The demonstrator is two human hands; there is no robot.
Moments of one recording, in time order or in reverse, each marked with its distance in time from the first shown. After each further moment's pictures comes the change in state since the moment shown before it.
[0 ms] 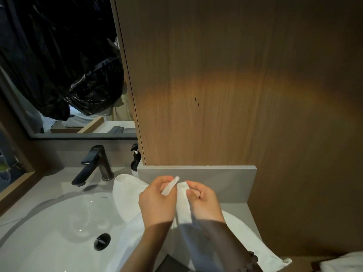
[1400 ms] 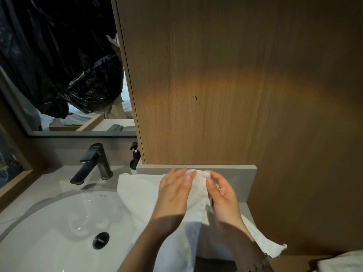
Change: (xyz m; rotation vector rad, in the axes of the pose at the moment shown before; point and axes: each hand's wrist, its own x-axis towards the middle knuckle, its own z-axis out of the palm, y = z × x) left_hand -0.008 0.017 0.001 -0.092 -0.509 0.130; right_hand -0.002 0.000 -0.034 0.293 -0.004 -0.108
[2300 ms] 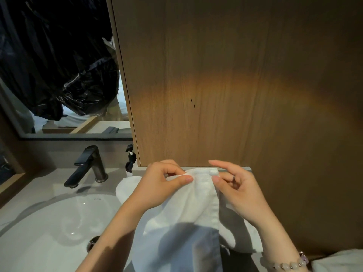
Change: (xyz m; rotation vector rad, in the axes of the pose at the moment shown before) left_hand 0.033 0.016 -0.040 0.051 -0.112 0.241; right_hand -0.011 -0.067 -0.023 -0.421 -0.159 -0.270
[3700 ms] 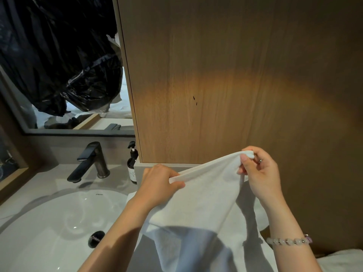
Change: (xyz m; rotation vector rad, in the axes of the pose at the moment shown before) left_hand 0.001 -0.017 0.007 0.628 -0.088 -0.182; right_hand 0.021 0.018 -0.034 -0.083 0.397 -0.060
